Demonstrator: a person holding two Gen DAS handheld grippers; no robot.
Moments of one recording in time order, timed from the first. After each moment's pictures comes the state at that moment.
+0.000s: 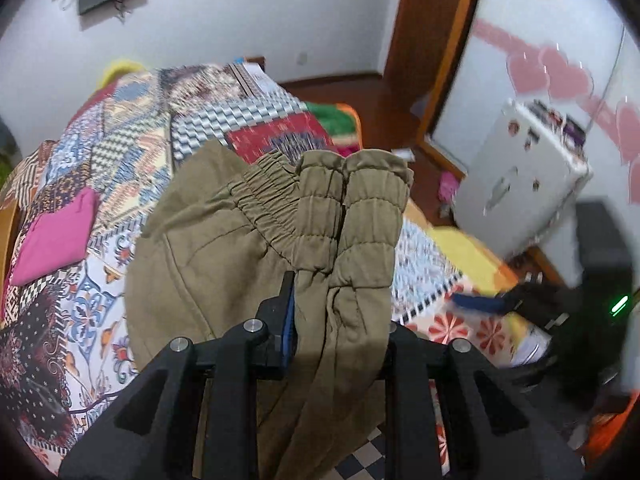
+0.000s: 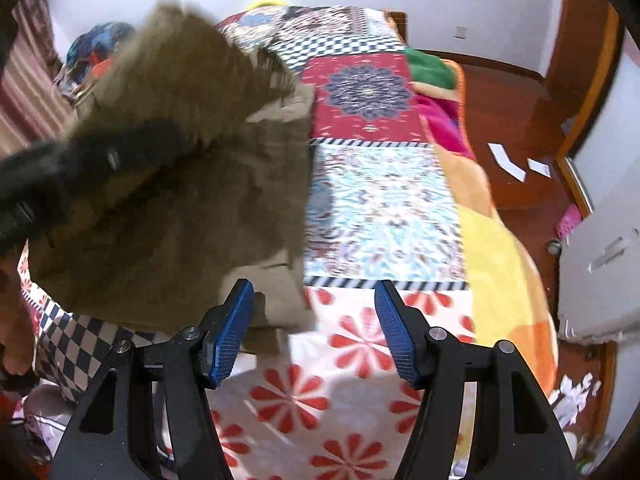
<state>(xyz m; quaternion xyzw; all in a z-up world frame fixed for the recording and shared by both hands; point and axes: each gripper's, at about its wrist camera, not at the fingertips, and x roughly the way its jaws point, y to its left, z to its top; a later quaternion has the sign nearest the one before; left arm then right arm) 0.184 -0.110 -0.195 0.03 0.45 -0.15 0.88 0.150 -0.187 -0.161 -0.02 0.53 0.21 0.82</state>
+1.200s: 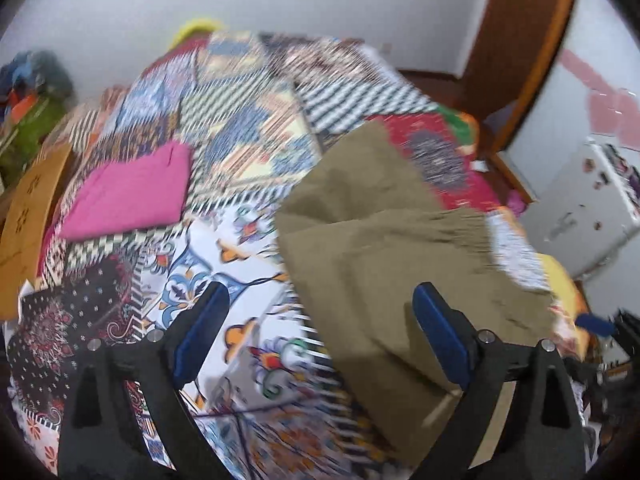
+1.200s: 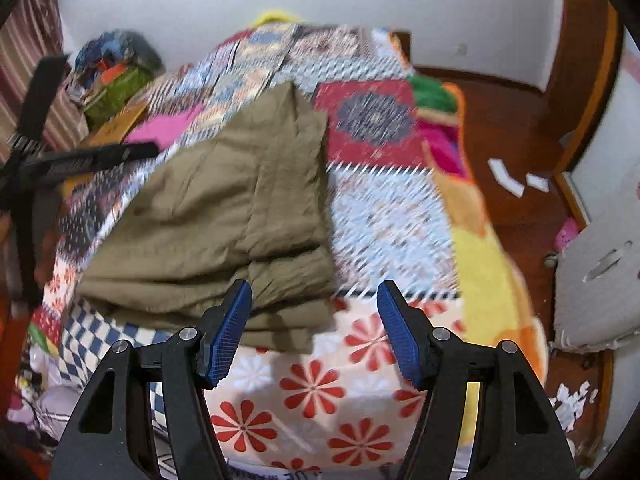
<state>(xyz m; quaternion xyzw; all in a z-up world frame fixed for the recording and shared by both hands) 0.234 0.030 -0.210 -0.03 0.49 -0.02 0.87 0.155 -0.167 -0.153 -0.03 0.52 0.22 0.82</state>
